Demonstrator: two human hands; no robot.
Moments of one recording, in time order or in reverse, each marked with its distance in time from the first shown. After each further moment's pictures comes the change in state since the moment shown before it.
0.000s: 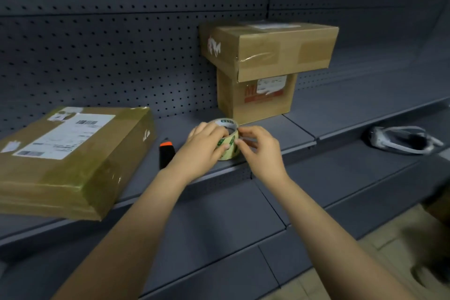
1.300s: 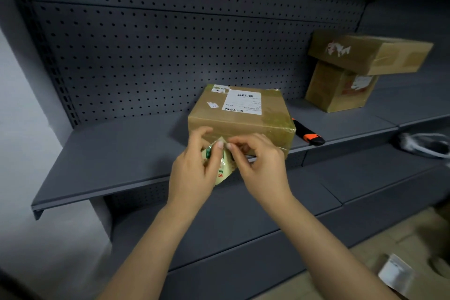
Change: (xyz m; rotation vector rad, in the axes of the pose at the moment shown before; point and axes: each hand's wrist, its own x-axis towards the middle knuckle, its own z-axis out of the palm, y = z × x) left_hand -0.332 -0.148 -0.187 -0.424 0.553 -0.315; right_hand -0.162 -0.315 0.249 -0.039 0.080 -0.307
